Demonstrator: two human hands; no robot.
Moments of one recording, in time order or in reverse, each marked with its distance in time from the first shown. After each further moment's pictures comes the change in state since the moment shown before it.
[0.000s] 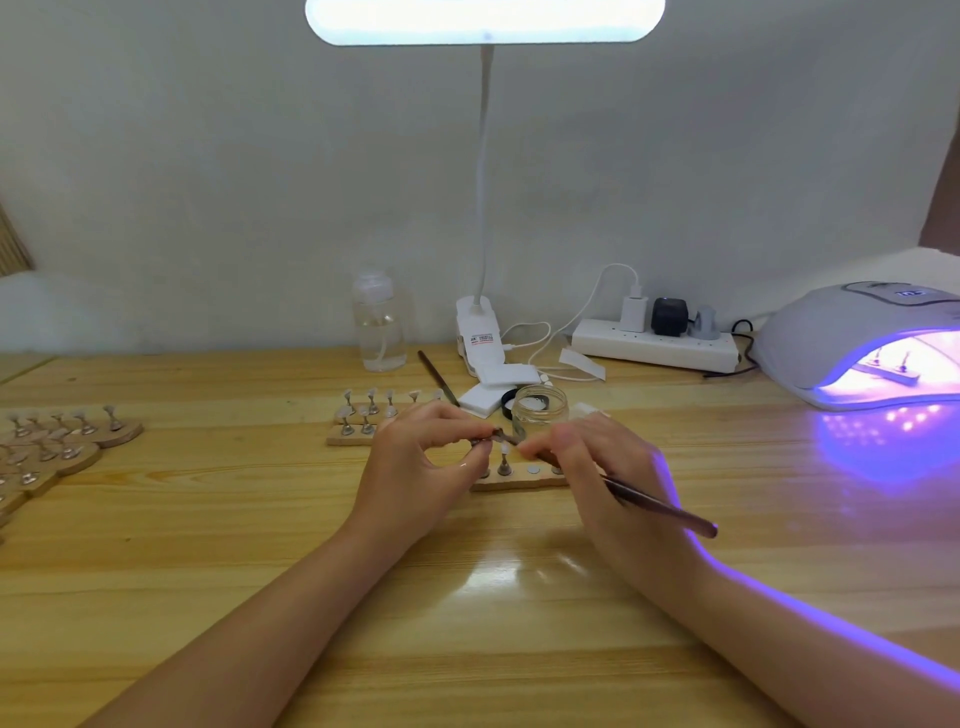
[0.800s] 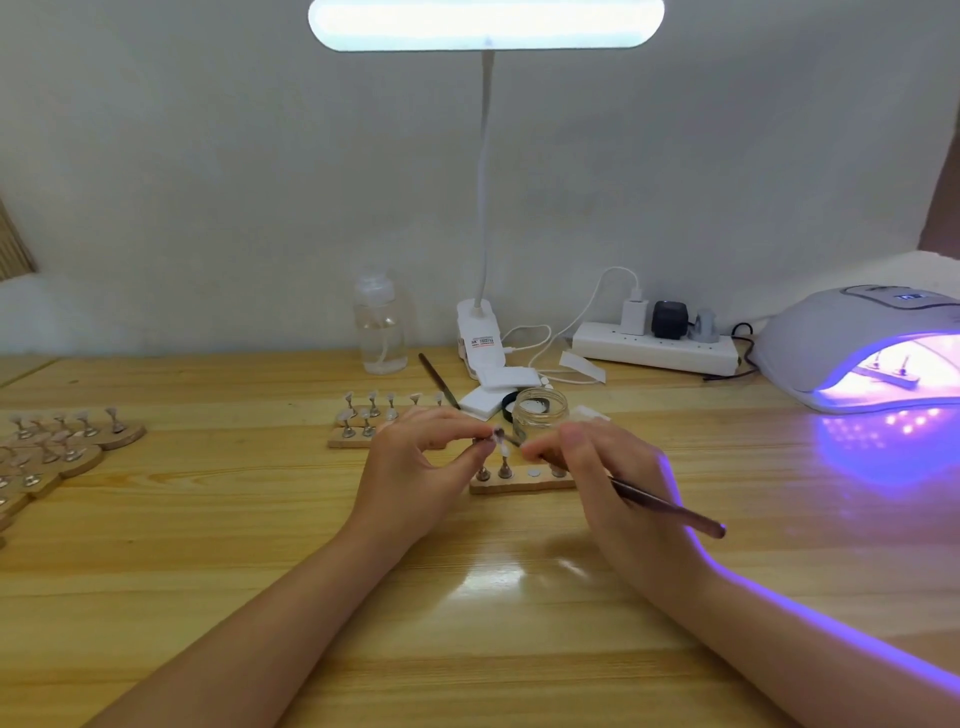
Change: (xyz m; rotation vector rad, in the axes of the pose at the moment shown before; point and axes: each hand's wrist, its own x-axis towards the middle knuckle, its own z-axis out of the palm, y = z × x) left_hand 0.002 -0.003 0.000 0.018 0.018 0.030; right_hand 0.000 -0.005 -0.001 0.078 -0.015 0.072
